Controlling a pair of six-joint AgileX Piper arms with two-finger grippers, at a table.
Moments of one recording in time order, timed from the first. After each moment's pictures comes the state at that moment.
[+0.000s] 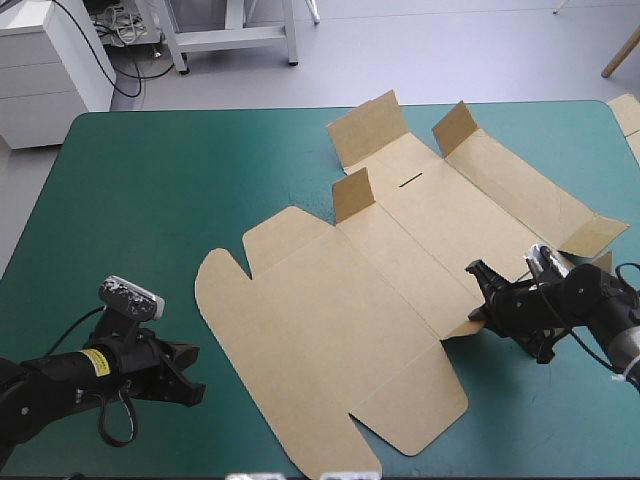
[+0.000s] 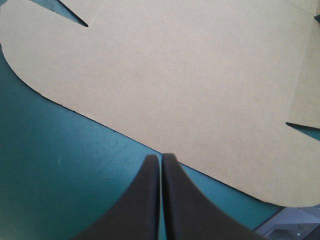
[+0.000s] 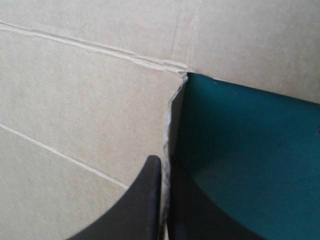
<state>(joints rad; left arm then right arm) -0.38 0.72 -0.78 -0.29 1.04 0.14 -0.02 1.27 -0.72 0.54 0.76 0.42</state>
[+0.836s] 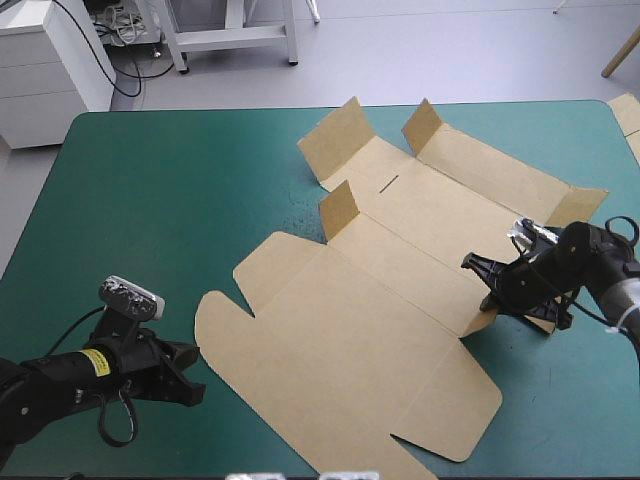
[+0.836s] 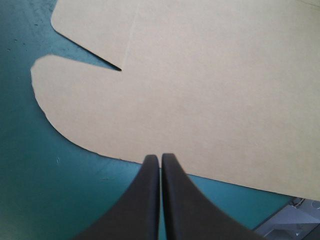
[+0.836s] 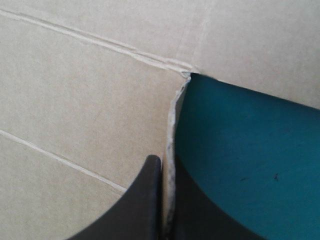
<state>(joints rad) -0.38 0.72 -0.78 -0.30 1.04 0.14 -0.02 1.41 -0.94 0.36 0.96 0.25</state>
